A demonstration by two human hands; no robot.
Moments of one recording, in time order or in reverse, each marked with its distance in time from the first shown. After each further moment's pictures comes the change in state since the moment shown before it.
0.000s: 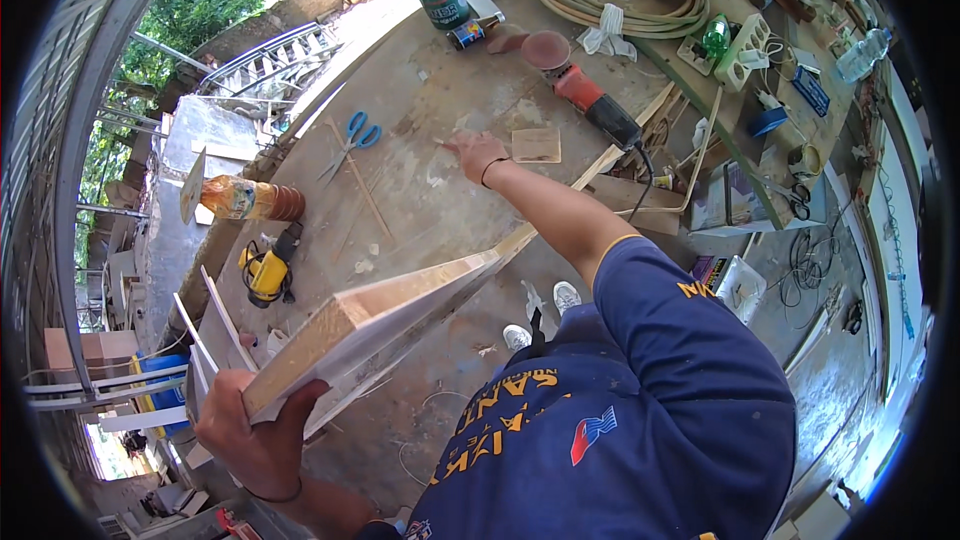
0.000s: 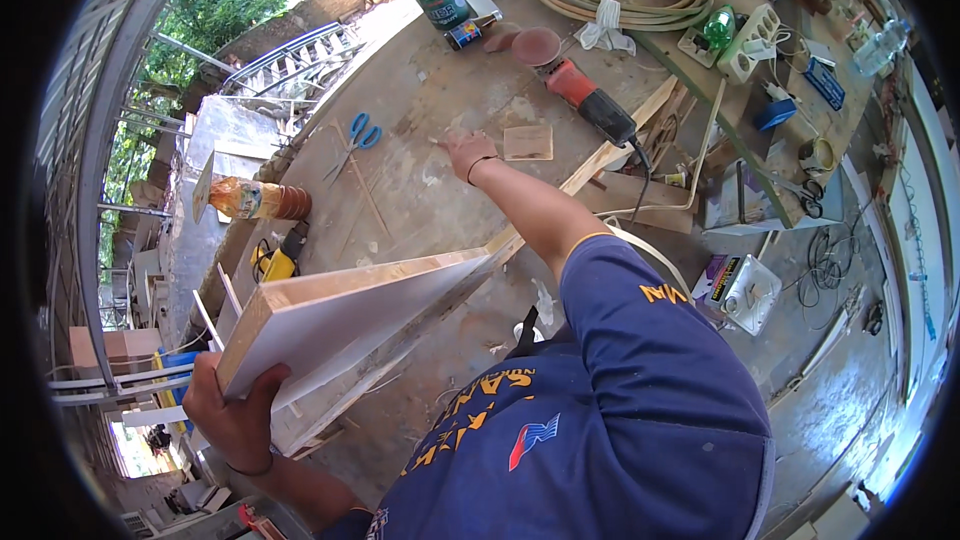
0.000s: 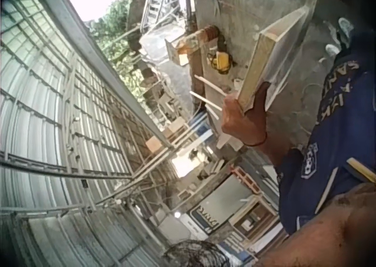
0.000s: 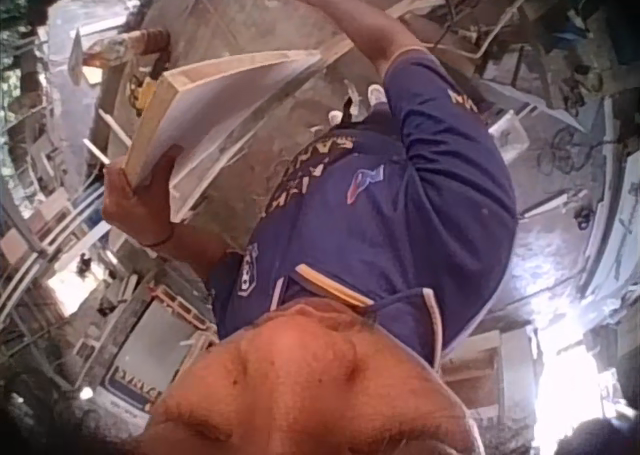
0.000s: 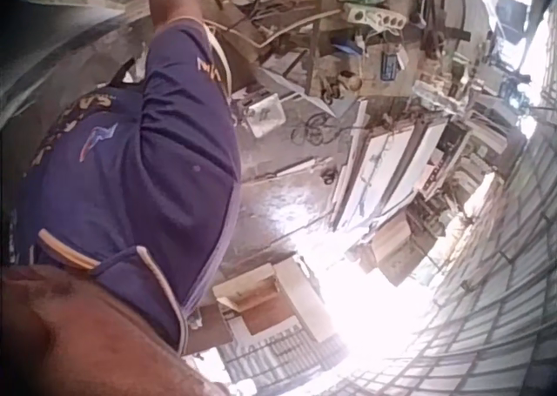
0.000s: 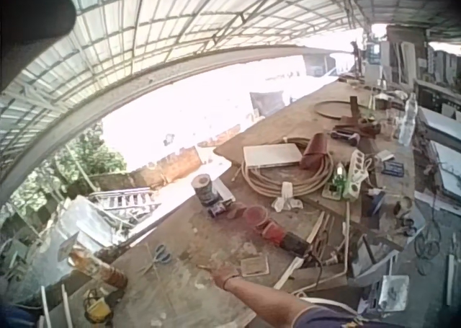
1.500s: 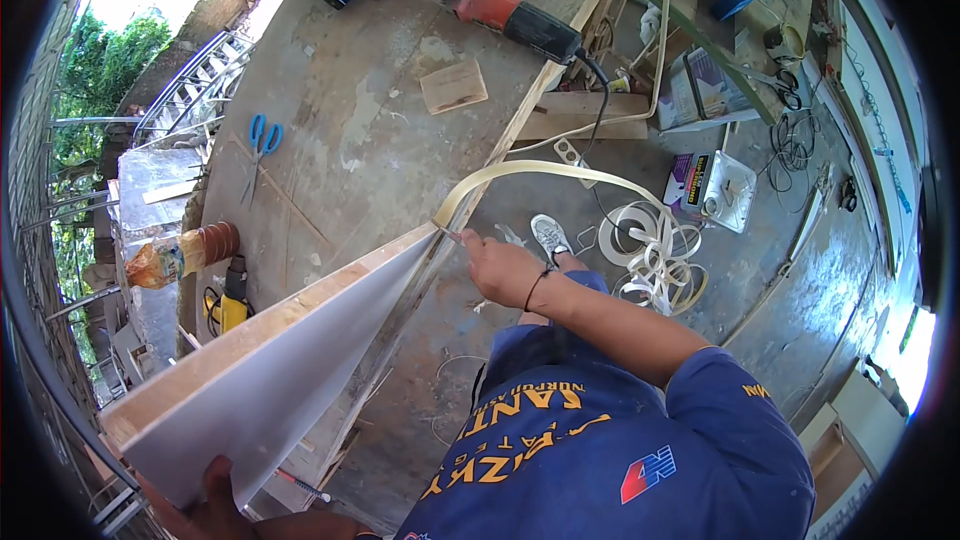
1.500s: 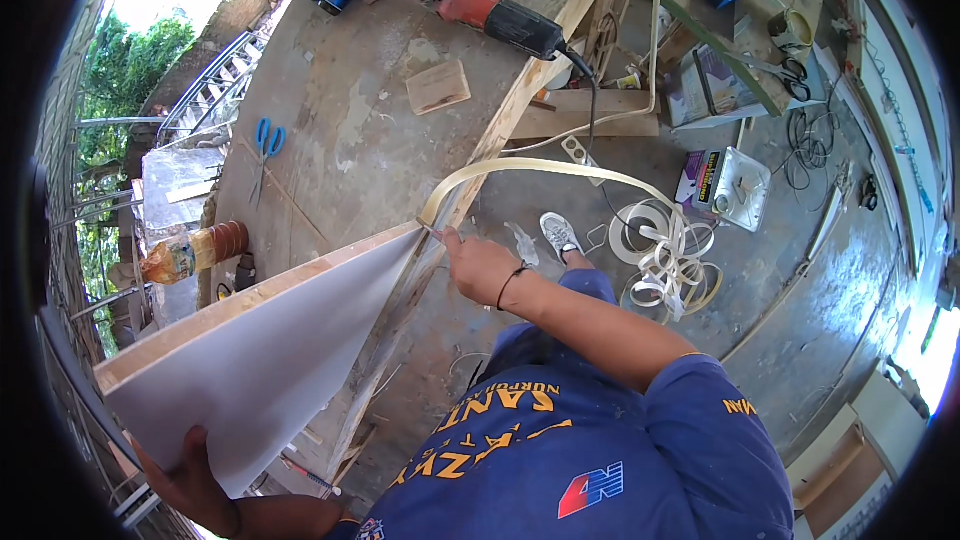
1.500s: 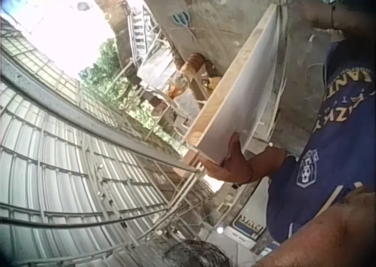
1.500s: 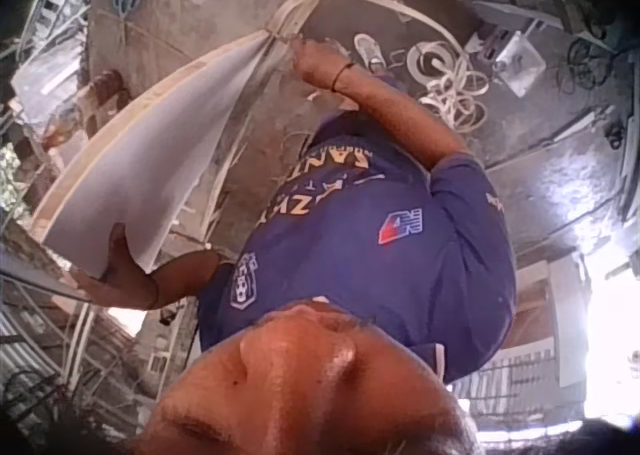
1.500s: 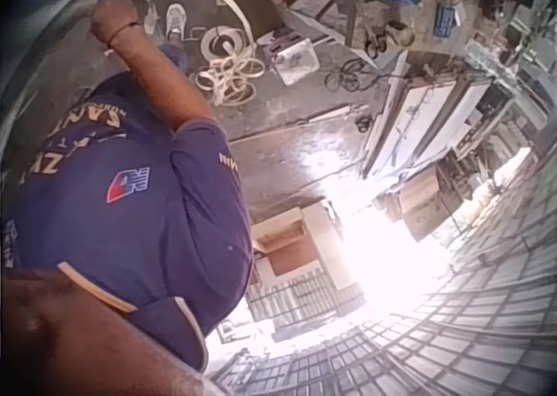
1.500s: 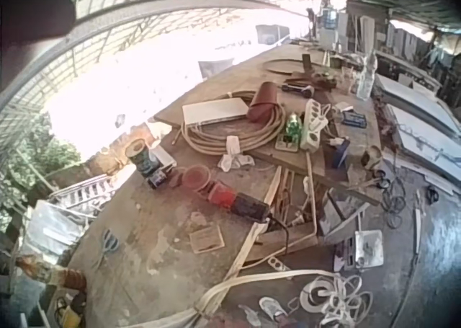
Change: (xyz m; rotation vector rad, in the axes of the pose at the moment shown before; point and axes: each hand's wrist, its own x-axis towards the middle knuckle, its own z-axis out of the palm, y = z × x) left_hand 0.008 -0.046 0.015 -0.241 0.067 -0.196; right_hand -0.249 -0.014 0.002 0.475 -0.233 0.142
